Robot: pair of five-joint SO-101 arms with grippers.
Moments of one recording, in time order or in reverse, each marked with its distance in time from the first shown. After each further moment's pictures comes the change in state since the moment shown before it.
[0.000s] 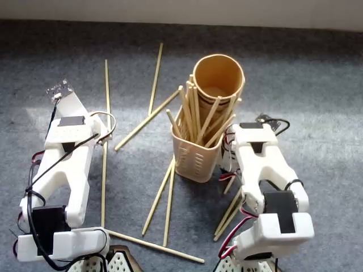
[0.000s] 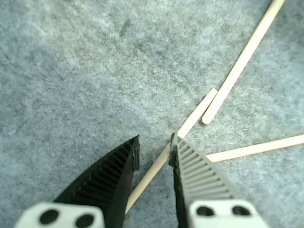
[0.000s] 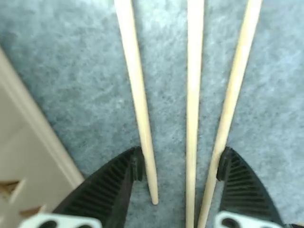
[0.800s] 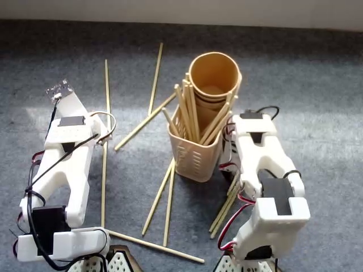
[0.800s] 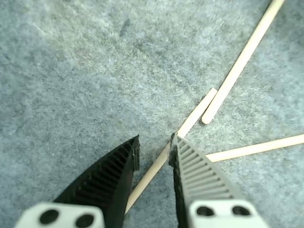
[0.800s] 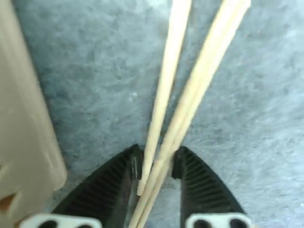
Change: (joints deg) left arm 0.0 0.0 0.0 0.0 0.0; right arm 0.4 5.7 -9.1 9.0 19.9
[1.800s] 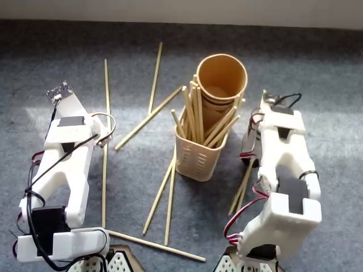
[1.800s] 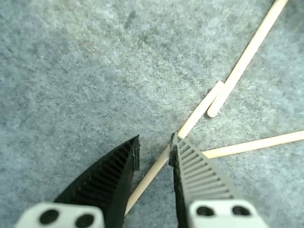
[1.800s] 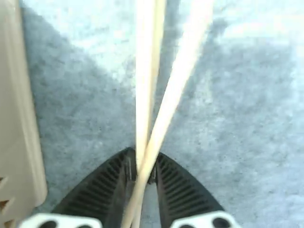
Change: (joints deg) left arm 0.0 0.0 0.0 1.6 0.0; right arm 13.7 -2.5 -7.4 -6.4 16.5
